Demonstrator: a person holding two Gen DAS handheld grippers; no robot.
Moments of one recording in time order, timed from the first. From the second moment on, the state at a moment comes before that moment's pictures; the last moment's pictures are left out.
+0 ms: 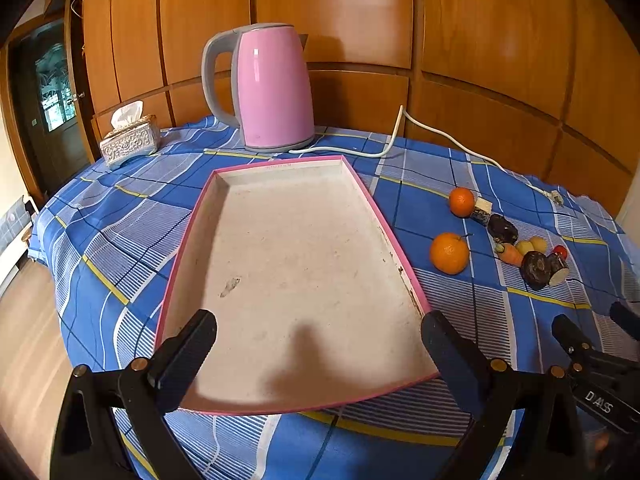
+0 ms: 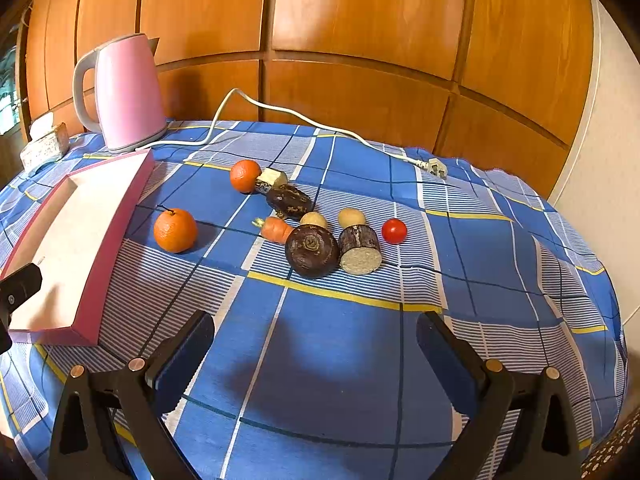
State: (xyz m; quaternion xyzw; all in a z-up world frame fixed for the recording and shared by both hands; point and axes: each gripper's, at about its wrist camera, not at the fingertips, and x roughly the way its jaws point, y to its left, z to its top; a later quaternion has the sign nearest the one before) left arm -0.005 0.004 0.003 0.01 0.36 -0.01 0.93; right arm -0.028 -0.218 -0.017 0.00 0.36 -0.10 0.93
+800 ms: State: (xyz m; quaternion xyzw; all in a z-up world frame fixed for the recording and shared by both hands) left arm -0.006 0.007 0.003 0.00 0.36 -0.01 0.93; right arm -0.030 -0.215 -0.016 -0.01 0.35 -0.10 0.93
